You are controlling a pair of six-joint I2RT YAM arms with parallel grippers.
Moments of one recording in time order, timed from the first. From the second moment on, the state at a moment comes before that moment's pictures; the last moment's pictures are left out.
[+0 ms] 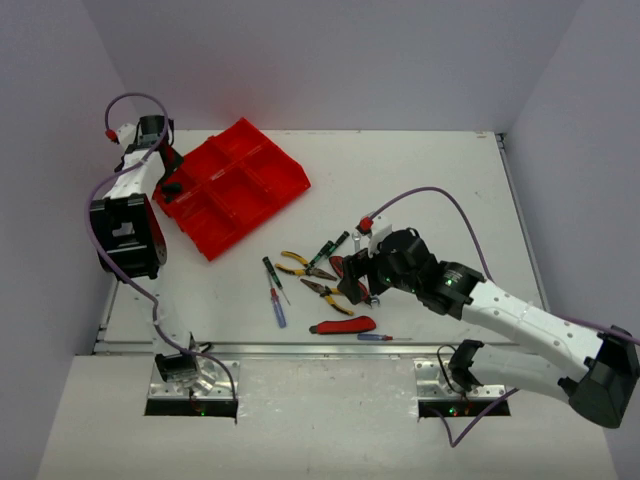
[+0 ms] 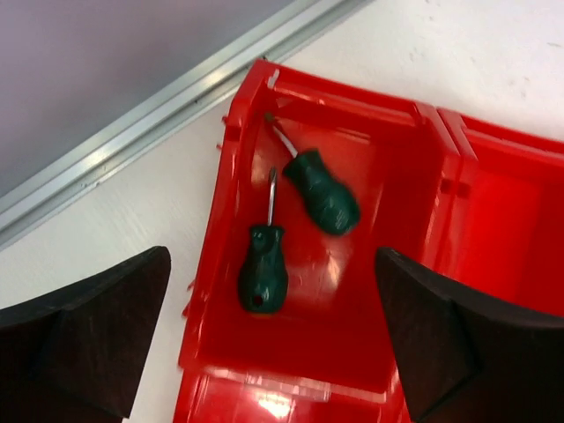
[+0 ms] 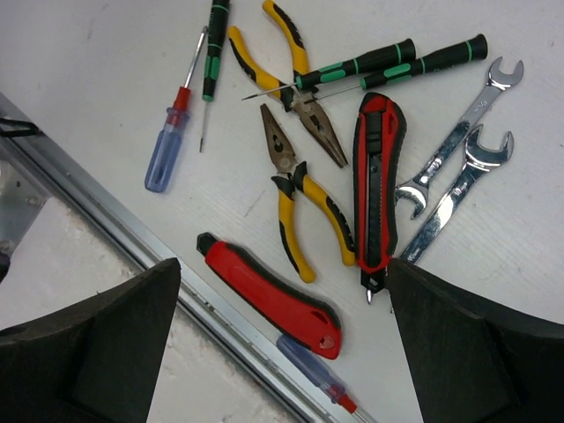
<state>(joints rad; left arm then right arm) 0.23 2.03 1.69 -0.57 -0.52 -0.67 0.86 1.01 0.72 -0.34 0.03 0.30</state>
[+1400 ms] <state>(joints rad) -0.04 0.78 0.78 -0.50 0.07 -0.46 0.77 1.87 1.12 -0.53 0.16 0.19</state>
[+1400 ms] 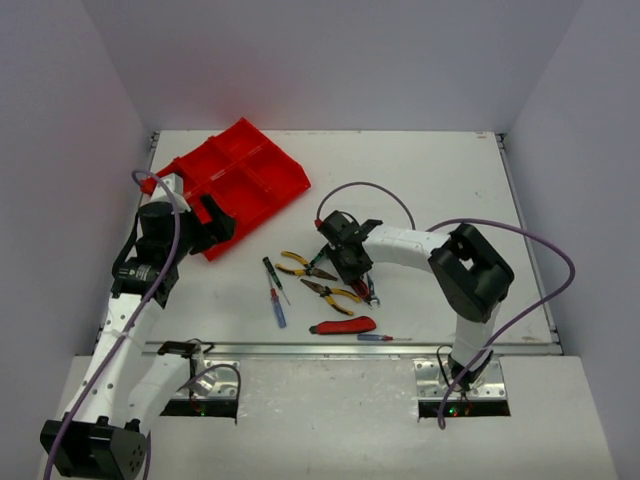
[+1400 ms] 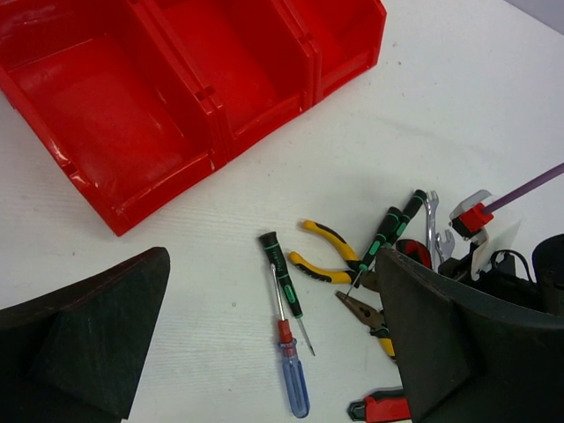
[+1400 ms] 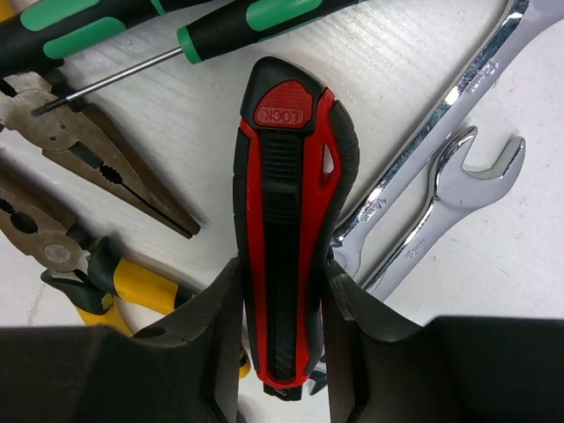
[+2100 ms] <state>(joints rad) -0.45 1.04 0.56 0.37 0.47 -0.95 0.79 1.19 0.91 -0.24 -0.18 0.24</state>
